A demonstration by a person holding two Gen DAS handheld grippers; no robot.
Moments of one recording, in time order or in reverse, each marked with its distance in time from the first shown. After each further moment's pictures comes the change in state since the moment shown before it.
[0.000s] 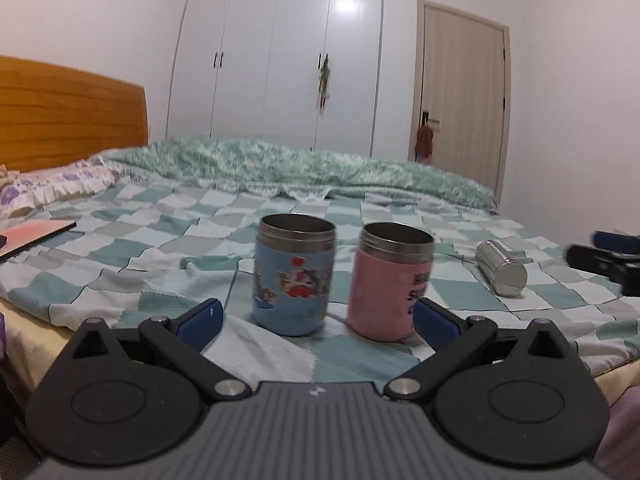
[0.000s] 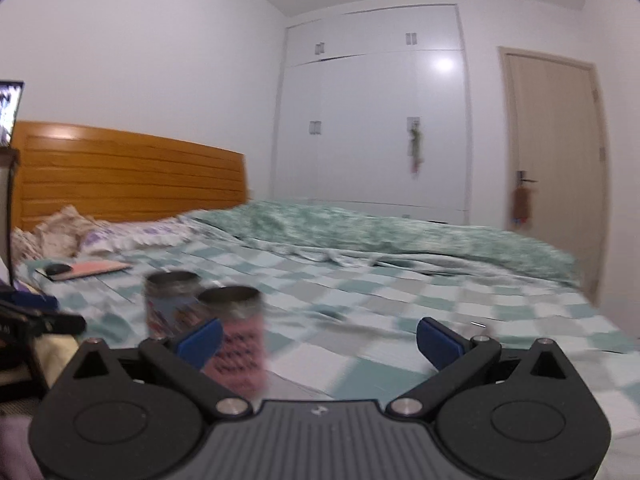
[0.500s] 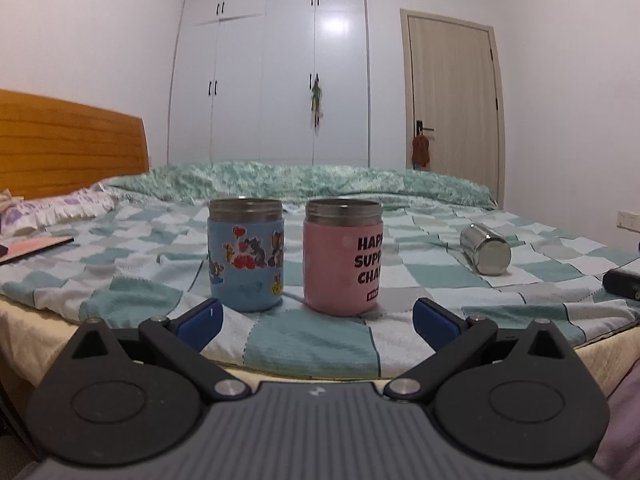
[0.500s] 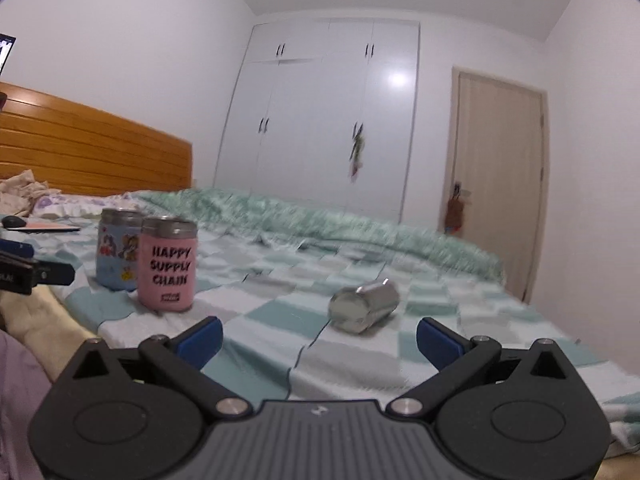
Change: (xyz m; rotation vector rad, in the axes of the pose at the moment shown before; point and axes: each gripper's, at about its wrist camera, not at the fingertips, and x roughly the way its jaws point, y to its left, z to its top) left arm -0.003 -0.062 -0.050 0.068 -0.081 0.041; right arm -0.075 -0.017 -0.078 -0.077 -0.046 -0.198
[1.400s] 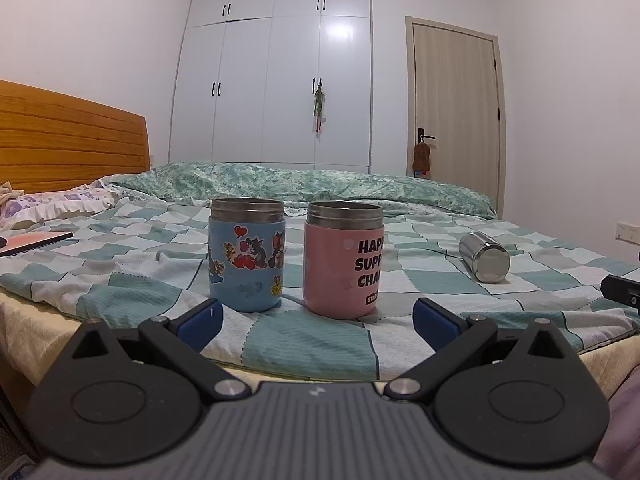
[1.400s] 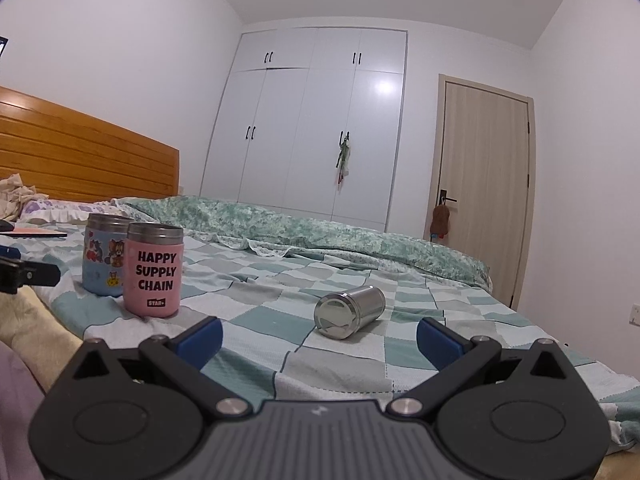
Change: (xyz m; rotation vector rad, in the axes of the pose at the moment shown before) left arm 0.000 0.003 -0.001 -0.027 -0.006 -0.008; right arm 0.005 0.000 -0.002 0.010 -0.003 -0.034
